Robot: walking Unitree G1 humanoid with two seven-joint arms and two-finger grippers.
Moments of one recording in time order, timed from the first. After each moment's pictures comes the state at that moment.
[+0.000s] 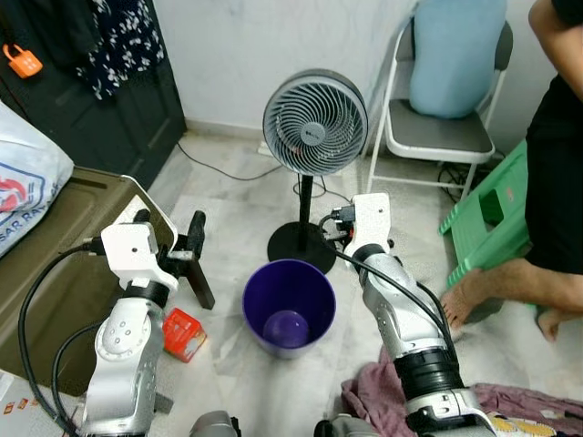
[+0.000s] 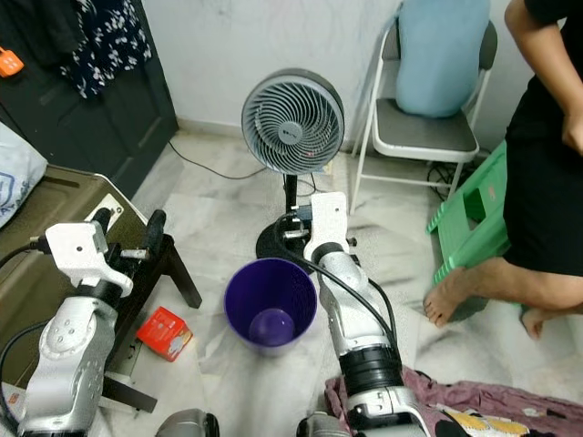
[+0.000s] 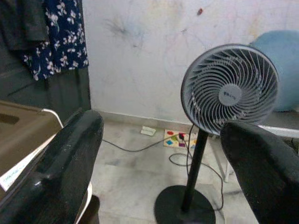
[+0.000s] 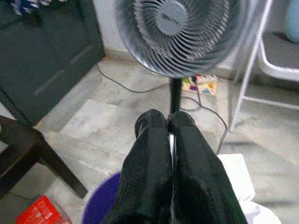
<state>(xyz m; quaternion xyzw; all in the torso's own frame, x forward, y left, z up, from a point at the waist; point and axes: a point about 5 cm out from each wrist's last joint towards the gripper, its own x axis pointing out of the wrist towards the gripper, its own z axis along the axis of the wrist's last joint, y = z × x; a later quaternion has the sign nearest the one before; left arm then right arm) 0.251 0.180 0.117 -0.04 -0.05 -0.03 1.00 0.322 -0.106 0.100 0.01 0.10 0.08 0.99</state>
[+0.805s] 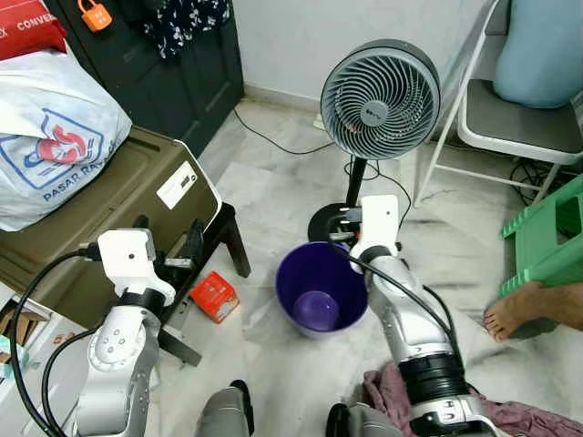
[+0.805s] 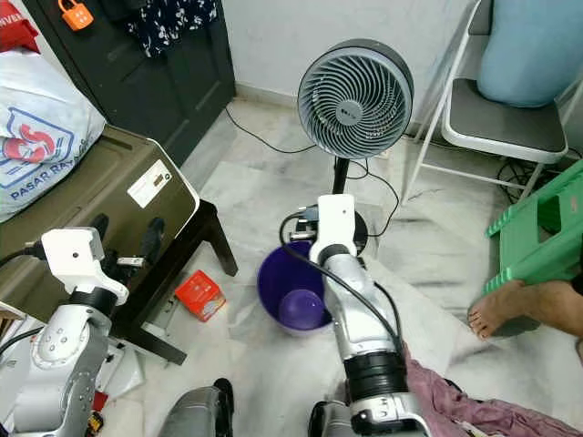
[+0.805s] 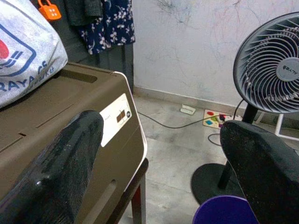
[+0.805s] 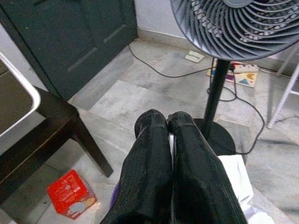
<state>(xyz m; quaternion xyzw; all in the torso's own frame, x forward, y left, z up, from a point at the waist) 0.245 0.183 0.120 -0.03 -0.04 -0.03 1.00 0.318 -0.105 0.102 0.01 0.09 0.08 0.99</state>
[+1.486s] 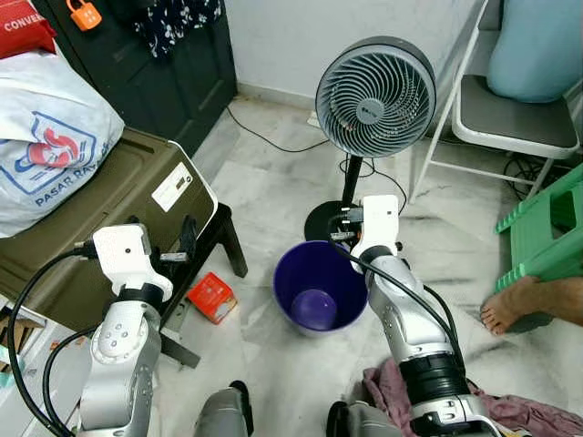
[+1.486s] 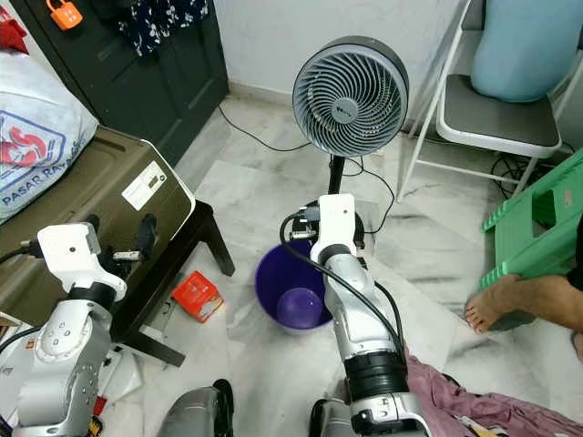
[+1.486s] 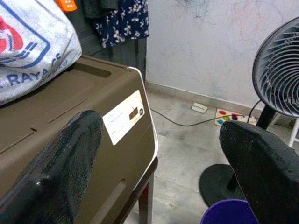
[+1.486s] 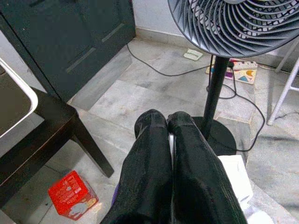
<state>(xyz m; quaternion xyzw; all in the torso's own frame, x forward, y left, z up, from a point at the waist) 0.250 0.185 0.120 -0.04 -0.02 0.02 1.00 0.318 -0.104 0.102 0.02 0.09 0.08 0.99</state>
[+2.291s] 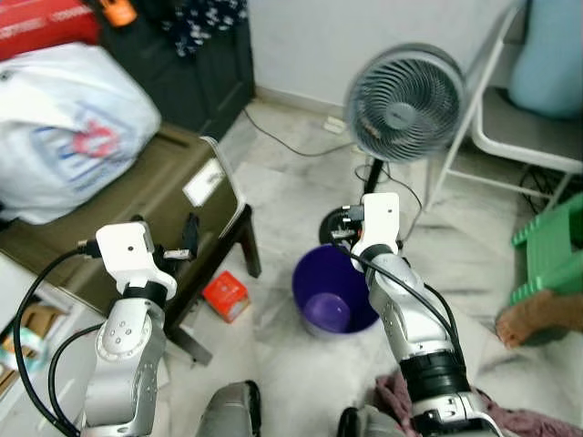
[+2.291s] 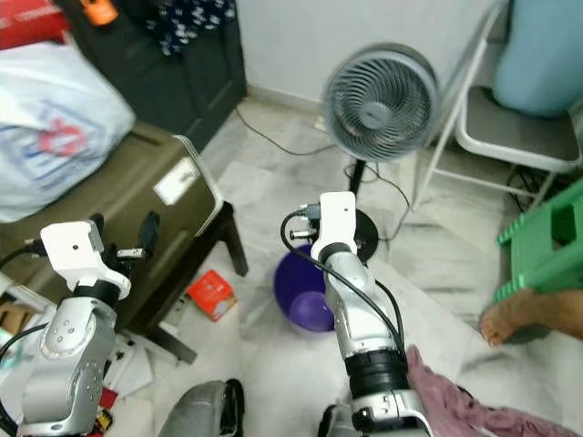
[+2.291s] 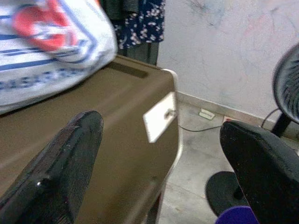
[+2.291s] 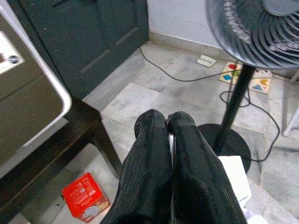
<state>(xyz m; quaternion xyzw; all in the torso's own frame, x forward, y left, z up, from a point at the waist) 0.252 0.181 0.120 -0.05 -0.03 0.02 1.00 0.320 -0.105 0.103 0.02 0.09 0.08 0.99</state>
